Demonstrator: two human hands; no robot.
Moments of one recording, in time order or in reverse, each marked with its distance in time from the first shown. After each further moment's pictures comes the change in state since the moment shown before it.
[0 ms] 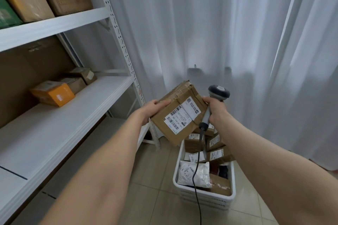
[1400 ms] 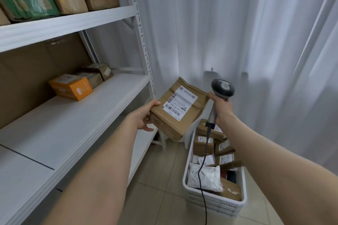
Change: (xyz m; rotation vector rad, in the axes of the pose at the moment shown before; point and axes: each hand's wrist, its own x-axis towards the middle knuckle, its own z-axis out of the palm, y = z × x) left_hand -0.009 -0.072 -0.111 -0.331 0.038 -0.172; right_hand -0.042 0.034 0.079 -0.119 0.057 -0.182
